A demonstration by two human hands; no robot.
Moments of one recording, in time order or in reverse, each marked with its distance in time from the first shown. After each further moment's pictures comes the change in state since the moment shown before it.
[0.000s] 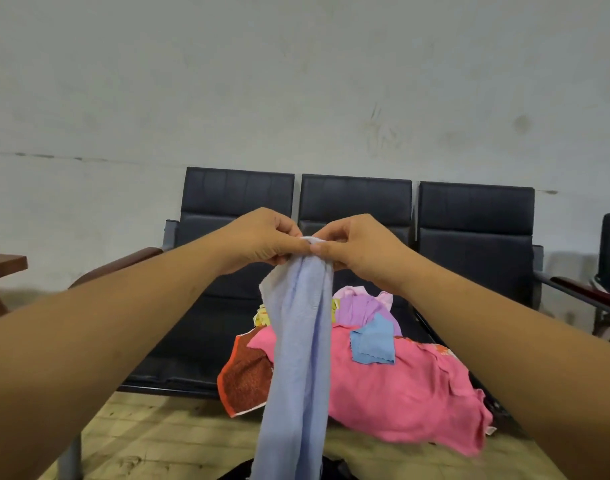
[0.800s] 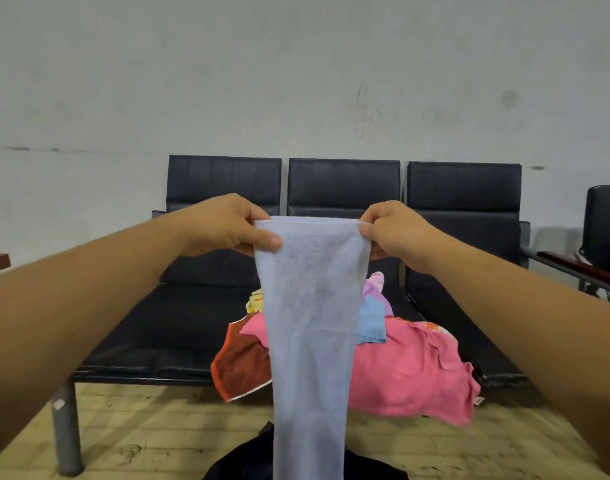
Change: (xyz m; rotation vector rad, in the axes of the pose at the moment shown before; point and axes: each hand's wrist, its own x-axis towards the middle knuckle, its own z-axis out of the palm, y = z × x) left_hand -0.005 -0.006 -0.016 0.071 -0.136 -0.062; right_hand -0.011 0.032 -0.039 -0.116 0.178 0.322
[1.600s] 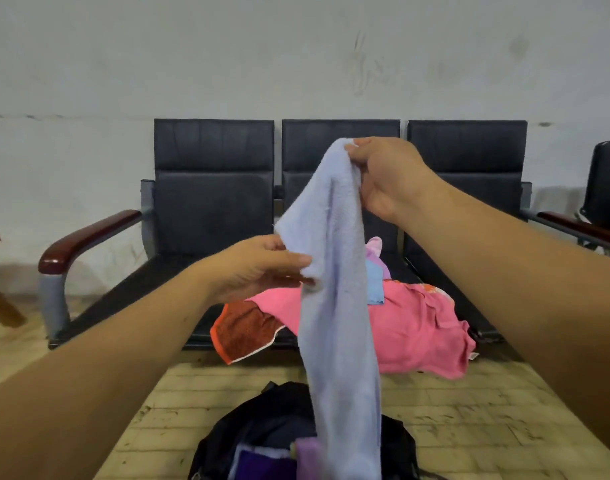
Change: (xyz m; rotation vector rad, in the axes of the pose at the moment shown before) left_hand -0.022 -0.038 0.102 -0.774 -0.220 -0.119; right_hand 0.011 -0.014 0.022 0.819 0.062 -0.005
